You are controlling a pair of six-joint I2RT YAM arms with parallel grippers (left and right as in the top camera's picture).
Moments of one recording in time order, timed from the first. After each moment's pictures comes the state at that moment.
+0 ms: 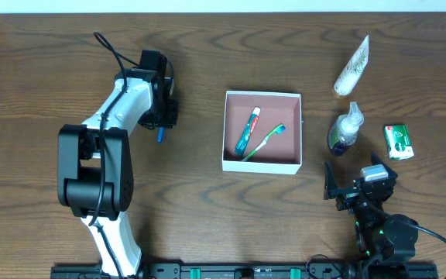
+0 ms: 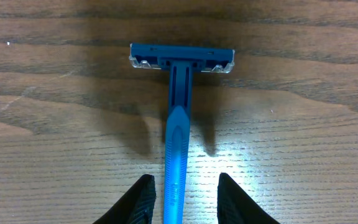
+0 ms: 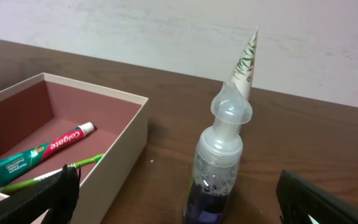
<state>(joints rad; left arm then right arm) -0.12 2.03 1.41 -0.84 0.00 -0.04 -0.01 0.01 0.06 -0.17 -0.19 -0.09</state>
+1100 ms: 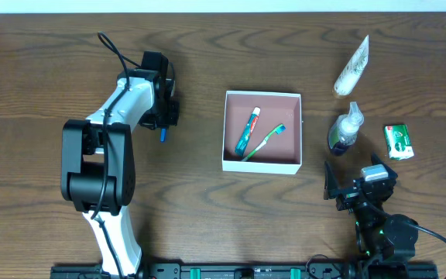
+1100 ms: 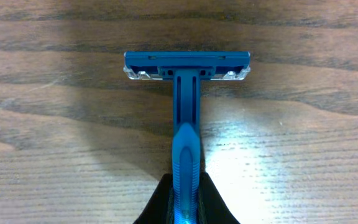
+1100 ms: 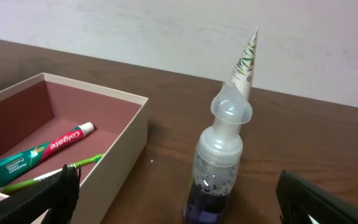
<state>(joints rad) -0.12 2.07 1.43 -0.84 0.00 -0.04 -0.01 0.01 0.06 -0.17 -0.19 -0.09</state>
